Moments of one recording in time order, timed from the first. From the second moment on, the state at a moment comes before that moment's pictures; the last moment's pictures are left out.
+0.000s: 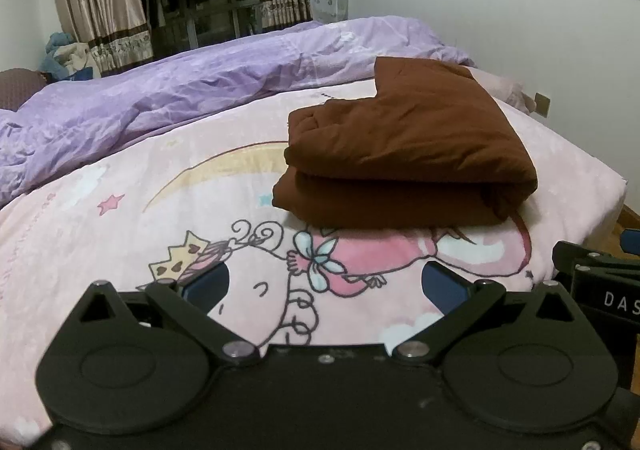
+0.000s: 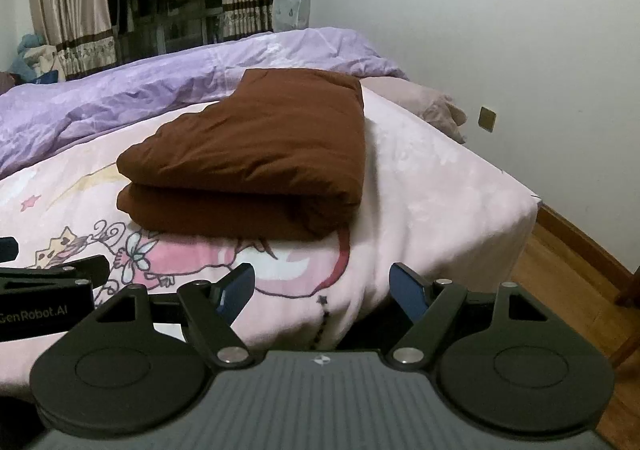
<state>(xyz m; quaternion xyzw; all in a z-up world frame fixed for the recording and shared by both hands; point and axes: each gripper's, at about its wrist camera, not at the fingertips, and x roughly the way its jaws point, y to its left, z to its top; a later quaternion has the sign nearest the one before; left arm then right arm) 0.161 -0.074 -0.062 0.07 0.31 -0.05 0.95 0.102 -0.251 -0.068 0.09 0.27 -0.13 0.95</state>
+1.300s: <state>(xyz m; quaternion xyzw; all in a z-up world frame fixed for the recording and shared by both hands) 0.153 -0.070 -0.062 0.06 0.30 -0.06 0.95 0.098 -0.246 -0.066 0.09 0.27 -0.13 0.95</state>
